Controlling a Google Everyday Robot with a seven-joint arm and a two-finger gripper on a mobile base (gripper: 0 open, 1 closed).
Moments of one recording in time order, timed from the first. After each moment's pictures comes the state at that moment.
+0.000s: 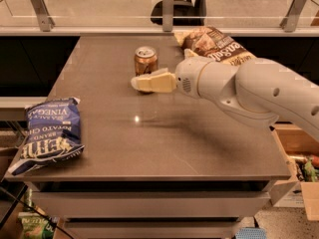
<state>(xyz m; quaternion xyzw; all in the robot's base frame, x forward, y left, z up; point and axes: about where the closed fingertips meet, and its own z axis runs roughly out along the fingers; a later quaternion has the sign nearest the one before) 0.602 -0.007 0.911 -0.29 0.72 0.25 0.58</state>
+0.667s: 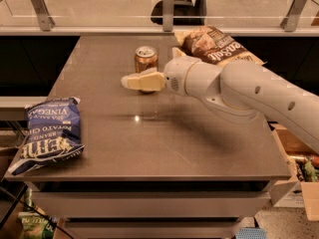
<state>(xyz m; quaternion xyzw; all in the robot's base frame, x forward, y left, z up) 0.623 0.018 0.903 -0.30 0.70 0.26 0.59</state>
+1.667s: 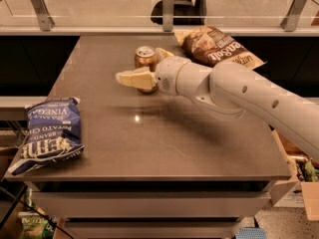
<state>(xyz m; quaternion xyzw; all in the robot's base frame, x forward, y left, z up) 0.635 0.046 0.895 -0.32 0.68 0.28 0.60</state>
